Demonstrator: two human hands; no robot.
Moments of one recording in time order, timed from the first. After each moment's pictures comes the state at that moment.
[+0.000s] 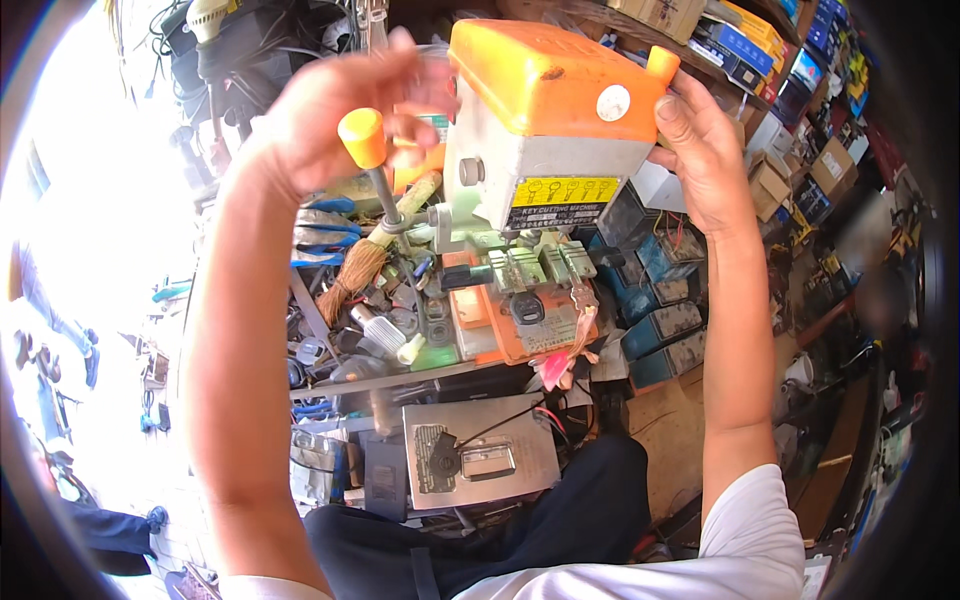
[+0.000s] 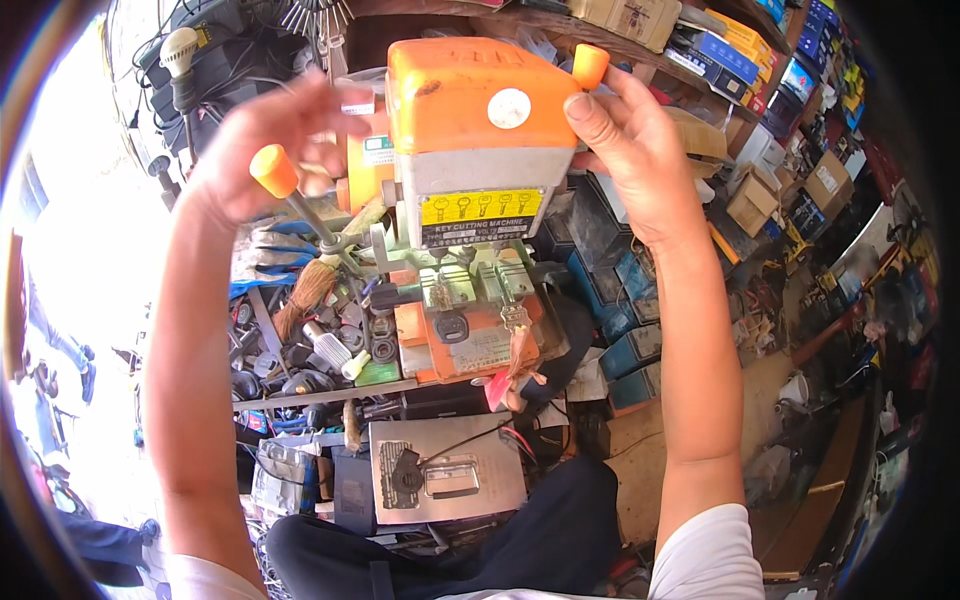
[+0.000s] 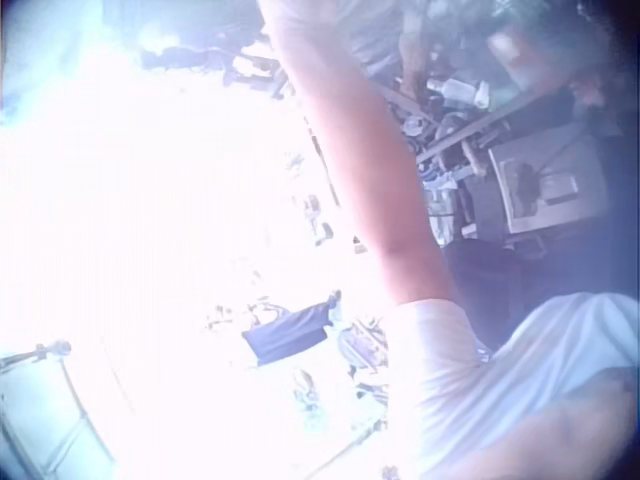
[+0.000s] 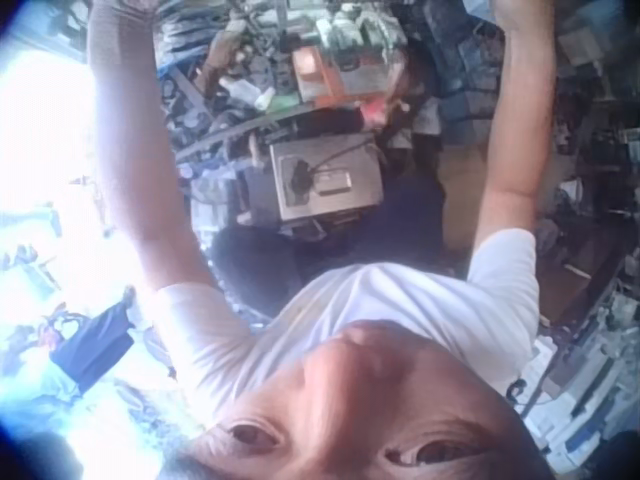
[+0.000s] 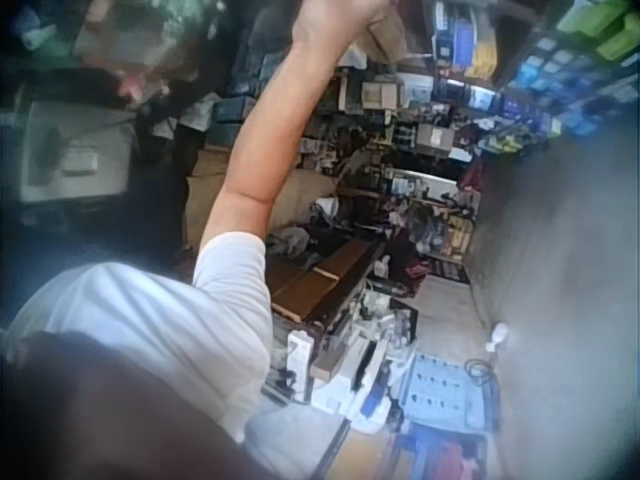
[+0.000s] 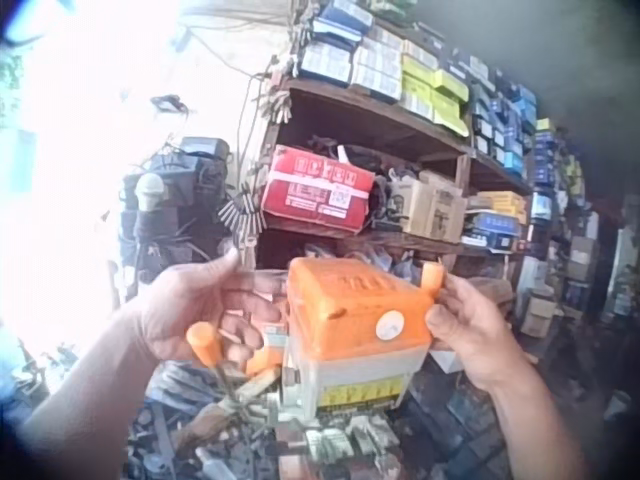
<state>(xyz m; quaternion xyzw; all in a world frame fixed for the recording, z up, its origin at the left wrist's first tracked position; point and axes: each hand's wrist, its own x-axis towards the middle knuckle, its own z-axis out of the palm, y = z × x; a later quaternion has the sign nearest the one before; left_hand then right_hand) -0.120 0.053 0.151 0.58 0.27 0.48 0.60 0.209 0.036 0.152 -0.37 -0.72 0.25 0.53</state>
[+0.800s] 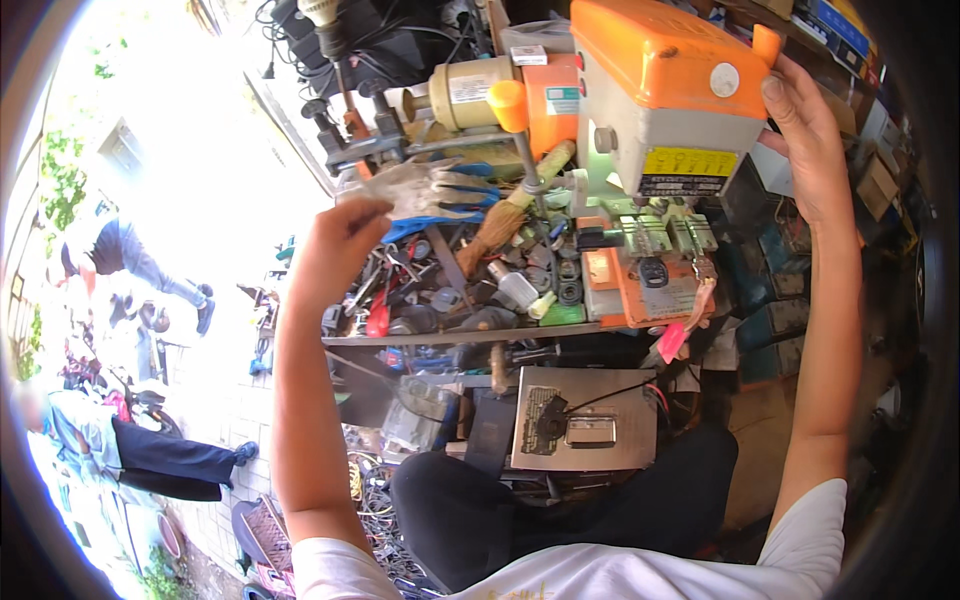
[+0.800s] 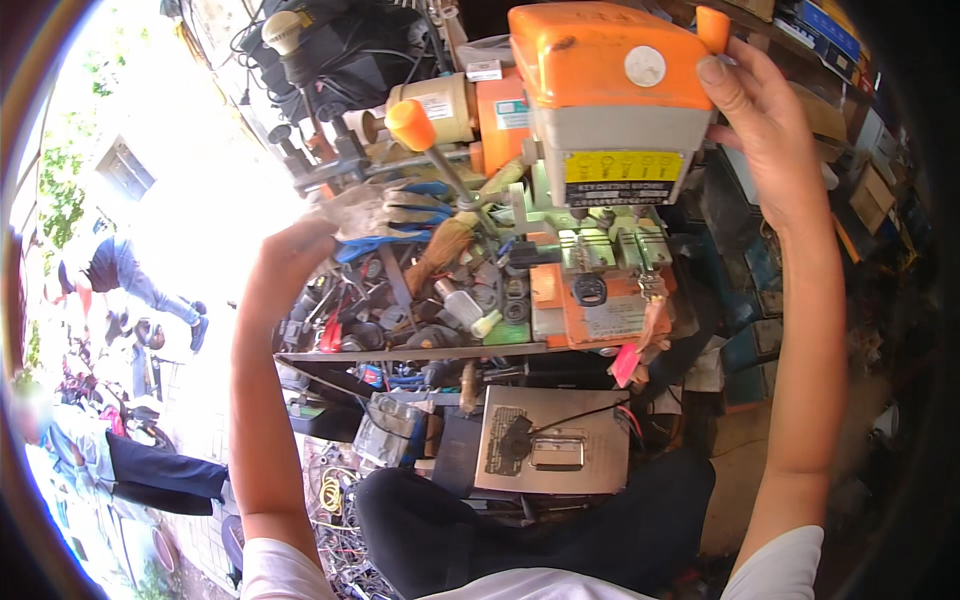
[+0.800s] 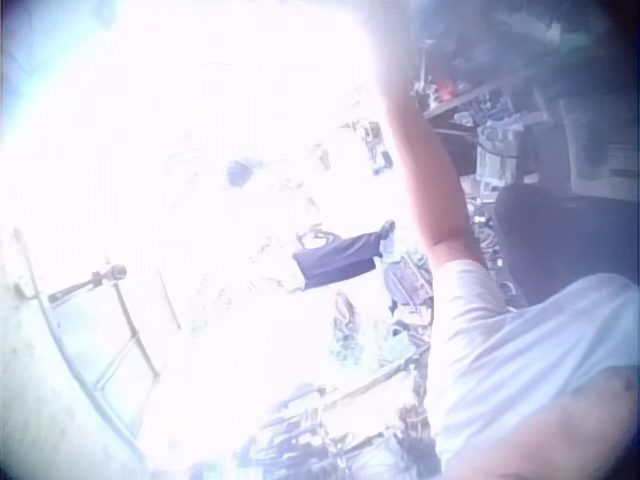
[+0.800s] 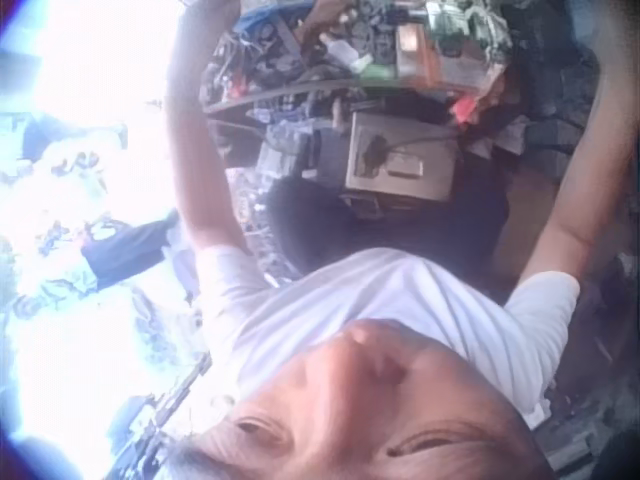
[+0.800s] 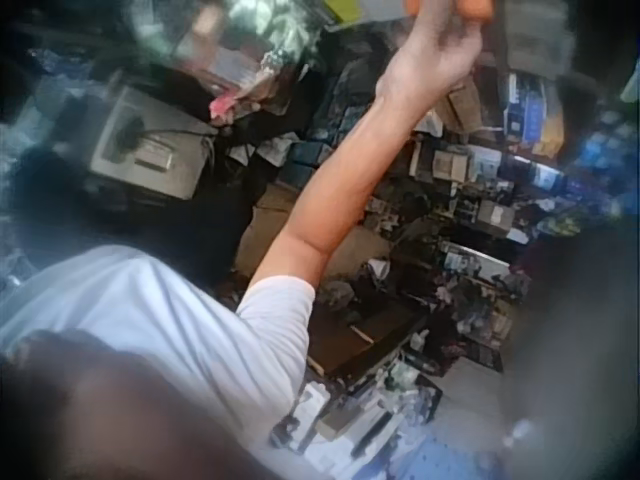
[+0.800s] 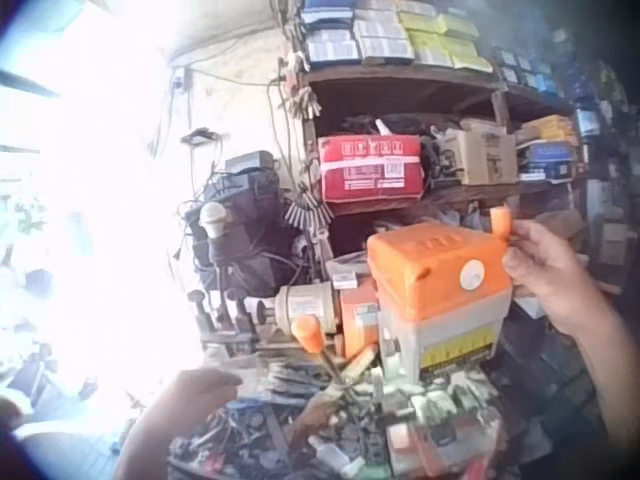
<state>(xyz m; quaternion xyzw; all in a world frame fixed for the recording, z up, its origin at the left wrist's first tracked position) -0.259 -0.042 0.057 0.67 0.60 0.40 0.15 0.214 0.043 0.137 -0.40 -0.69 0.21 0.56</state>
